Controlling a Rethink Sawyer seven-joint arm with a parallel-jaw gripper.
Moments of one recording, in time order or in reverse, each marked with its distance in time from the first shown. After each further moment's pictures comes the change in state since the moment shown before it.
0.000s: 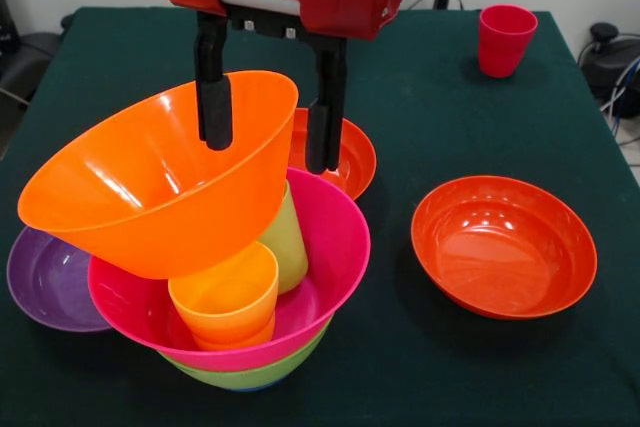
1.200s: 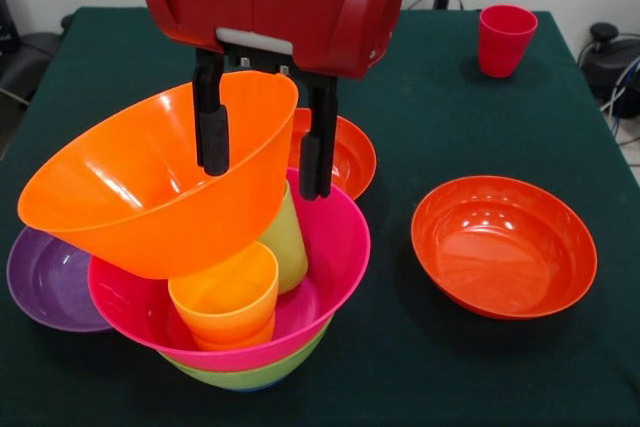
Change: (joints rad) arm 0.000 0.013 0.011 0.016 -0.011 -0.030 0.000
